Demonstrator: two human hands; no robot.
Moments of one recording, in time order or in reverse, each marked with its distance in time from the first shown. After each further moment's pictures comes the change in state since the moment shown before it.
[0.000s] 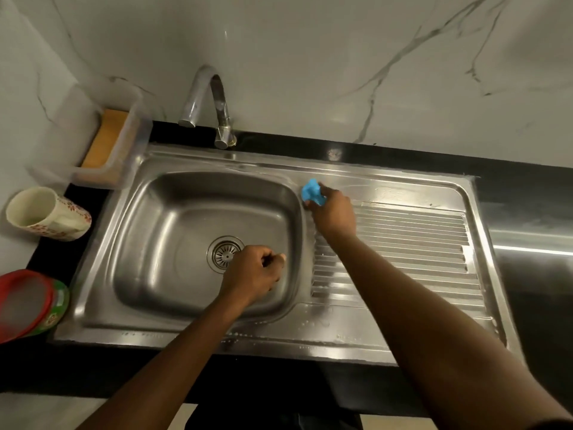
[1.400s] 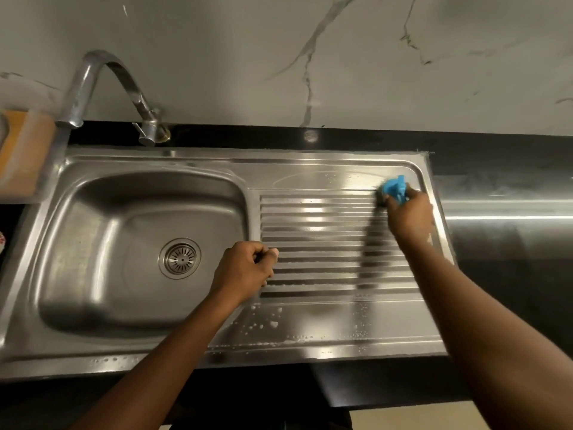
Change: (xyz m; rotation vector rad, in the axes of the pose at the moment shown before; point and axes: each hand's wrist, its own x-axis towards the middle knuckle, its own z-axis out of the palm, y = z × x) left_hand 0.019 0.054 0.081 -0.018 -0.069 0.020; right_hand 0.023 0.167 -0.175 0.084 0.283 0.346
